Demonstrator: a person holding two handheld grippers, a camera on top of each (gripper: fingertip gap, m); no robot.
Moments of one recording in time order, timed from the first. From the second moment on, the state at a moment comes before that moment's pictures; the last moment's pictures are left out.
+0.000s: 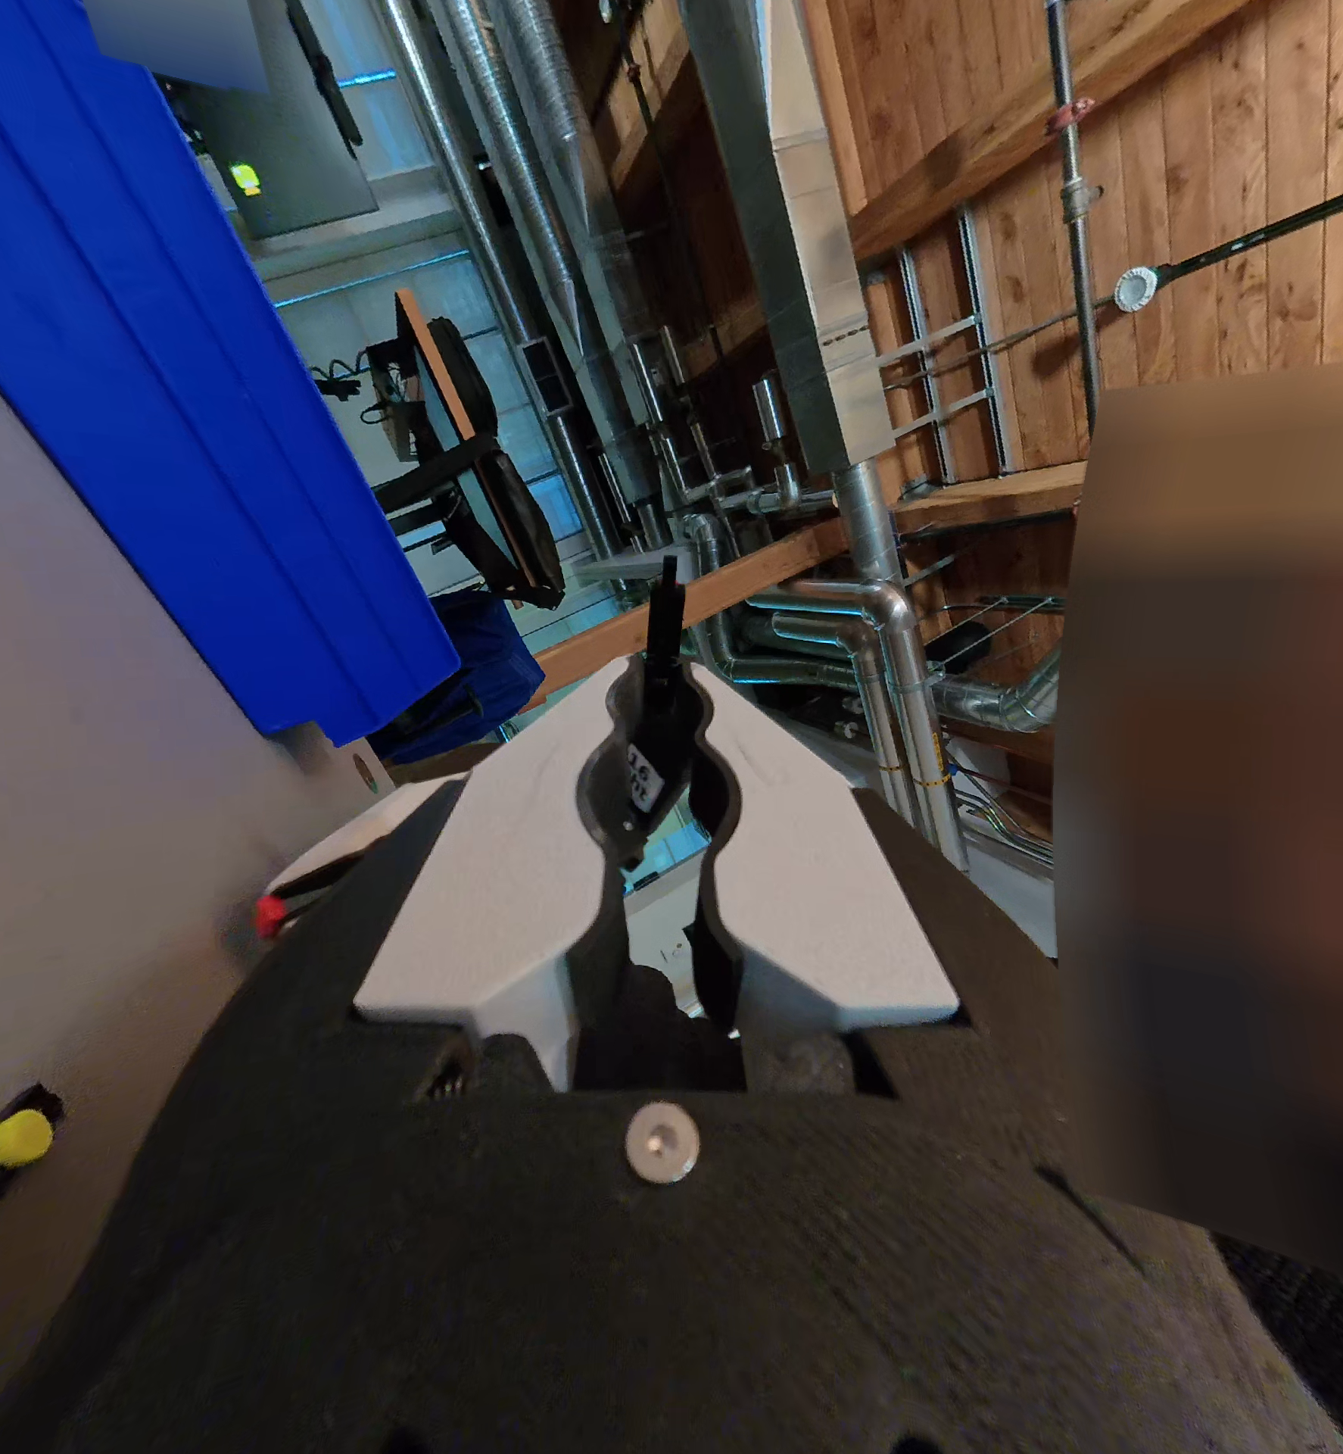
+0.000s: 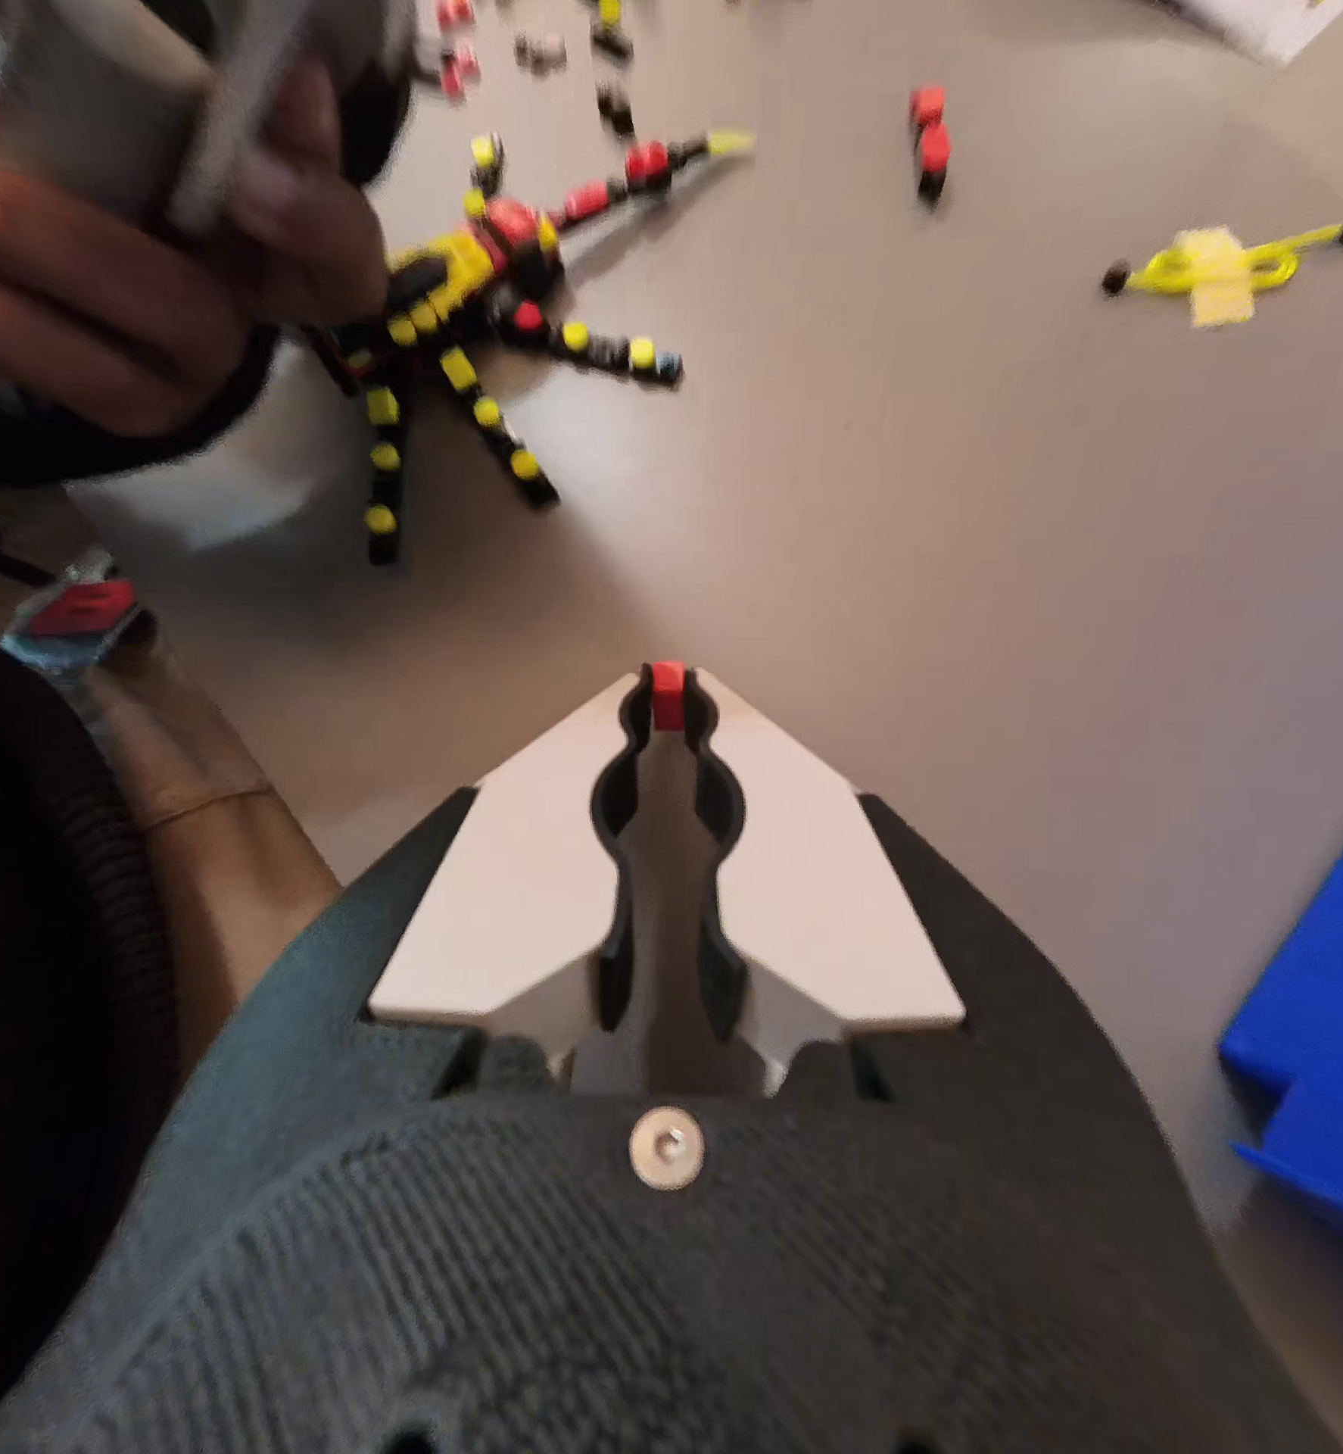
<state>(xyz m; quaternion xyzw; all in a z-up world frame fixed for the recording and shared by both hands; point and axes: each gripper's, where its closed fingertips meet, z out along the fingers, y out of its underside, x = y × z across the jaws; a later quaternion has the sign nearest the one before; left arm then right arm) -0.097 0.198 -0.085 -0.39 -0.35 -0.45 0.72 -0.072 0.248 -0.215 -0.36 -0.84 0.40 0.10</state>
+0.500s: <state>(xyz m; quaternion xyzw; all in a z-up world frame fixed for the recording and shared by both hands) -0.070 0.218 -0.082 -0.40 -0.33 -0.44 0.73 -0.073 0.222 -0.087 -0.43 -0.49 0.75 -0.12</state>
